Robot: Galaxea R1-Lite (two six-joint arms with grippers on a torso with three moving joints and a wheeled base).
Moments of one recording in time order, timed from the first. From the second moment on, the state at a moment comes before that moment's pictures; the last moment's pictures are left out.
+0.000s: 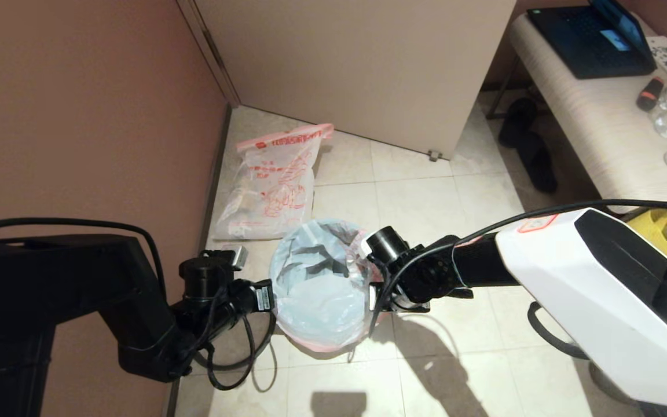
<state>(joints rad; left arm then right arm) -0.22 2.27 -0.65 -1.17 -0.02 -0.13 0.68 2.40 -1.78 0.36 -0.29 0.60</state>
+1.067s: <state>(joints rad) -0.24 2.12 -0.55 -1.27 -0.03 -0.14 0.67 2.27 -1.78 0.39 -0.26 0.55</state>
